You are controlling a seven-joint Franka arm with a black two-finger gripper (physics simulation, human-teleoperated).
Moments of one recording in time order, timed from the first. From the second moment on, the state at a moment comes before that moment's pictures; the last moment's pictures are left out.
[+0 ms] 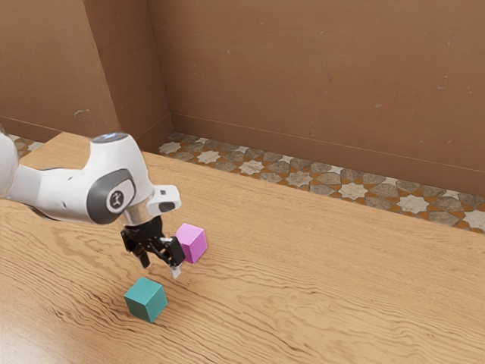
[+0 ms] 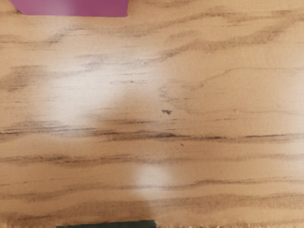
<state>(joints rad) 0.03 -0.01 -0.07 -2.42 -0.18 2.37 0.12</state>
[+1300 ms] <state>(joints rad) 0.05 -0.10 -0.09 -2.59 -0.15 2.50 -0.08</state>
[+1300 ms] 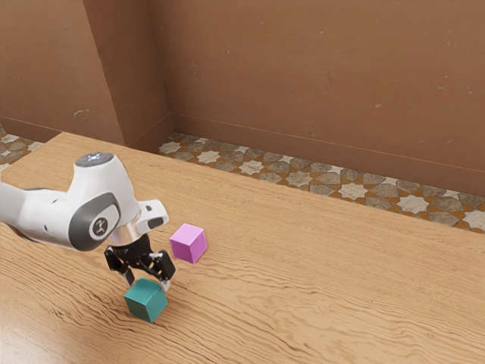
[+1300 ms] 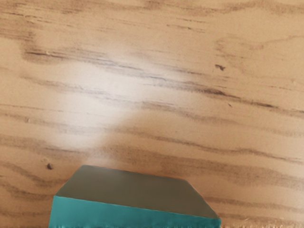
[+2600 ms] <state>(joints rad) 0.05 -0.04 -0.09 -2.62 -0.15 2.55 0.01</state>
